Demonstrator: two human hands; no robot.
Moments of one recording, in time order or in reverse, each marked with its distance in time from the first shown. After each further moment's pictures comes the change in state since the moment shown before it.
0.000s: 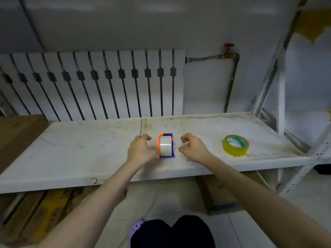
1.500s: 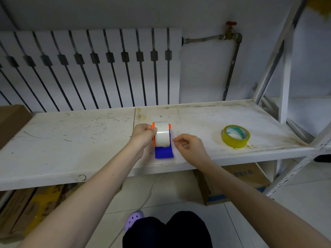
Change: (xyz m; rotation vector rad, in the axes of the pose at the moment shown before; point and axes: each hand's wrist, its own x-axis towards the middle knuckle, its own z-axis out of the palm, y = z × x) left_hand 0.025 0.034 0.012 -0.694 -0.098 -0.258; right_hand -0.007 0.020 0.019 0.191 0.094 -0.082
